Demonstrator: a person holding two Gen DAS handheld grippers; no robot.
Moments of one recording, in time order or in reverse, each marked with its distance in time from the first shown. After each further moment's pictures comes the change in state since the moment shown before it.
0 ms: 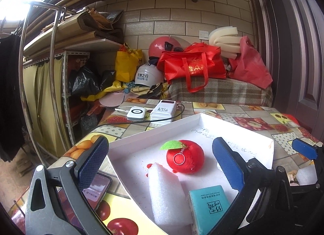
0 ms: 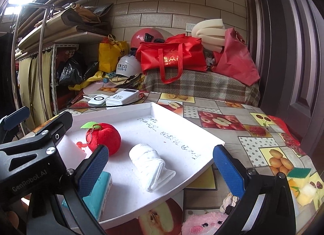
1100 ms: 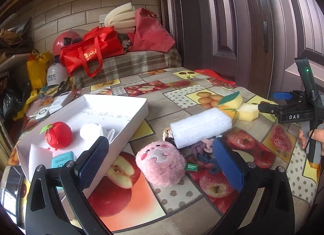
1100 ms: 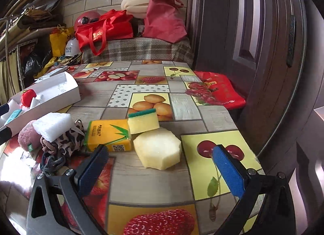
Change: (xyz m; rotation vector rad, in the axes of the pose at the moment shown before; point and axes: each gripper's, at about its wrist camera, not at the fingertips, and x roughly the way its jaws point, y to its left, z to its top) left arm -0.075 -0.165 -0.035 0.296 0.158 -0.501; right arm -0.094 -0.280 -0.081 0.120 0.216 -0.156
